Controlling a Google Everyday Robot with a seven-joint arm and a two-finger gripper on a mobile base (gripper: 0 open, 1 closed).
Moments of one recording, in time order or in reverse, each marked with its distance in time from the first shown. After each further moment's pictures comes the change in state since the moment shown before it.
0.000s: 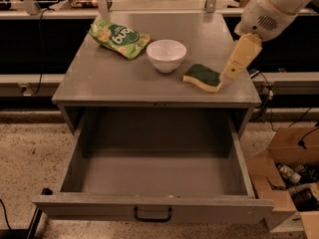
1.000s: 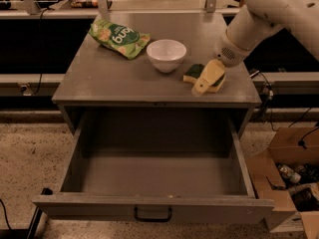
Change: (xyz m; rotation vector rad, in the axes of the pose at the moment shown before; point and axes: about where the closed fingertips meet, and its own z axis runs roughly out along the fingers) arm -0.008 -0.029 0.116 -0.028 -0.024 0.198
